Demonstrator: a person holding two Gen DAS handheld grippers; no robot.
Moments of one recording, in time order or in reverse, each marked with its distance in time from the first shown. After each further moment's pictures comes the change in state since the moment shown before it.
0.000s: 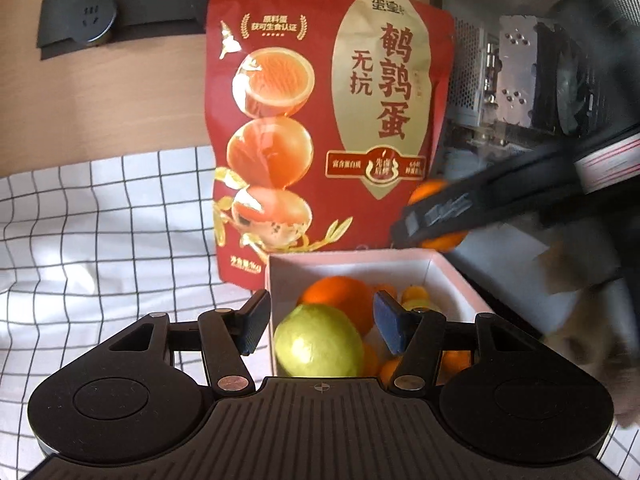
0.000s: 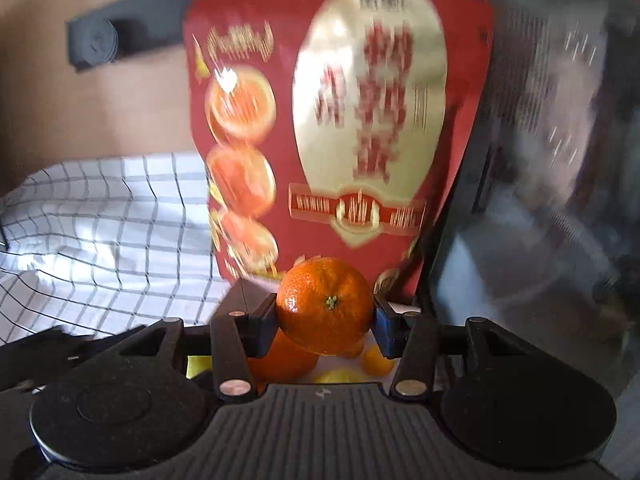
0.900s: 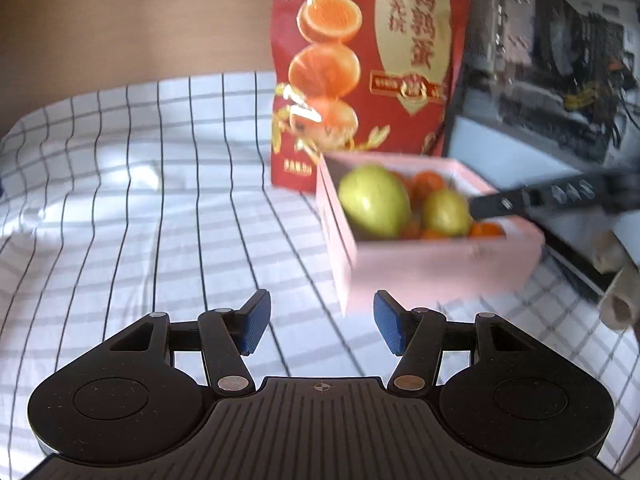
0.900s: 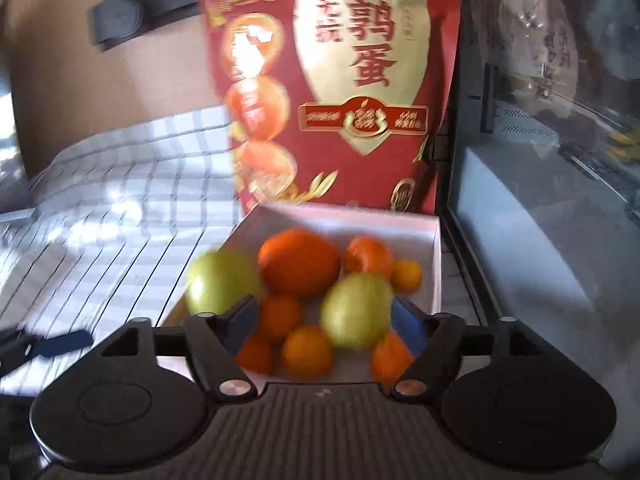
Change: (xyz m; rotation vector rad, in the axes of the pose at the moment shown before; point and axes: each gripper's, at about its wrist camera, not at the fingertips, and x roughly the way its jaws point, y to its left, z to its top) left arm -0.070 0.024 -0.083 -0.019 0.116 0.050; right arm -0.028 -0.012 -0.087 0.030 -0.012 0.117
